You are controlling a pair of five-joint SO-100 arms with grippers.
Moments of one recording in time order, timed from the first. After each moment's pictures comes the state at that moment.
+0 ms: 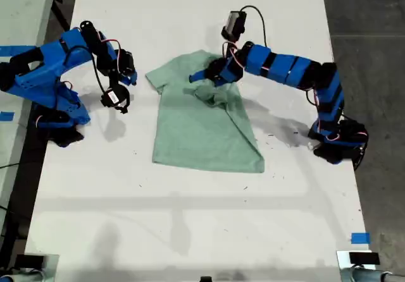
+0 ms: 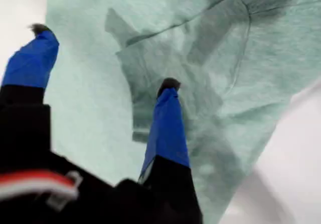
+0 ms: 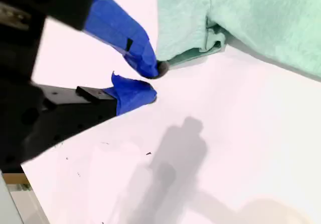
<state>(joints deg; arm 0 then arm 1) -26.0 114.9 109.8 78.1 23.0 32.1 64.3 62.7 67.1 -35.6</state>
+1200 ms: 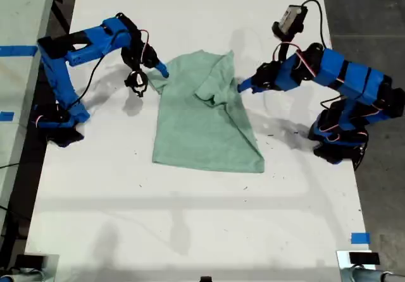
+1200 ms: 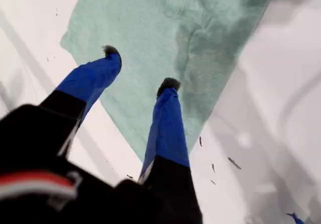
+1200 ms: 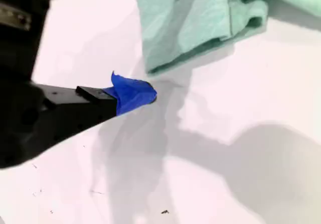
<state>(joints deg) -39.1 69.0 83.2 72.2 41.0 26.2 123.0 107.9 75.1 -30.4</state>
